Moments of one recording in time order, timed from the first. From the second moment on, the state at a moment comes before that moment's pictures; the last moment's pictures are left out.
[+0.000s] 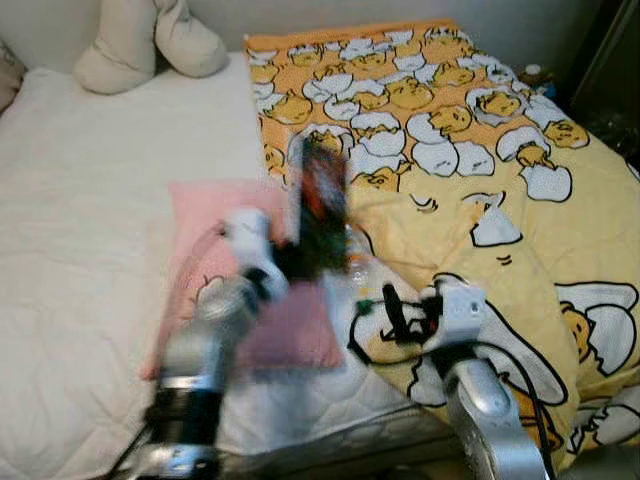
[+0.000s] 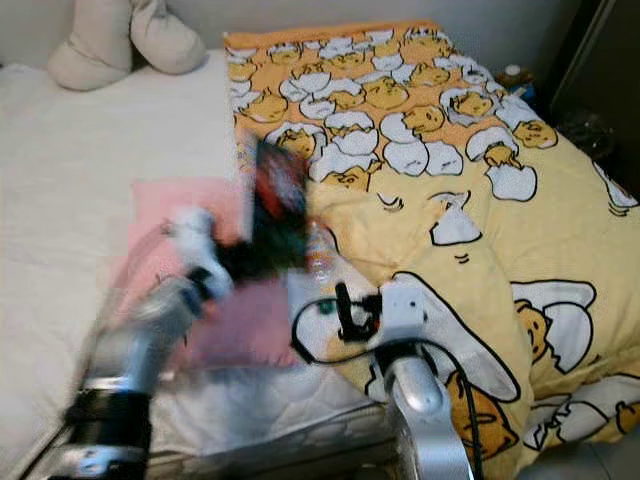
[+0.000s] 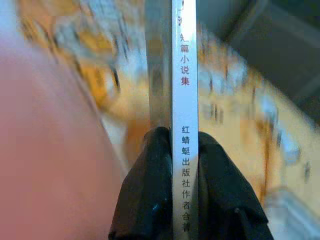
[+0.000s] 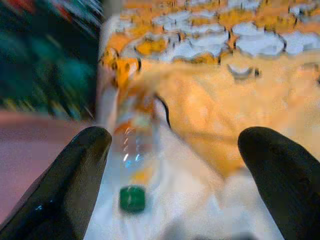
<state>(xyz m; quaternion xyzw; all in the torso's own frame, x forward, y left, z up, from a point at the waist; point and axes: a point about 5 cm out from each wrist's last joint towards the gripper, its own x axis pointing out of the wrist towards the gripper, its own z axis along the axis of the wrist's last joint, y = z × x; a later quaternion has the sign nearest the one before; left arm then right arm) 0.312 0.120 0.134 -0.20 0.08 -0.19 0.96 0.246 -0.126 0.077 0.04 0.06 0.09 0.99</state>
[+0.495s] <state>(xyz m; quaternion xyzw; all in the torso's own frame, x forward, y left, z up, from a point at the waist) 0.284 0.221 0.134 -0.06 0.02 -0.02 1.00 0.297 -0.126 0.098 0.05 0.02 0.09 0.99</state>
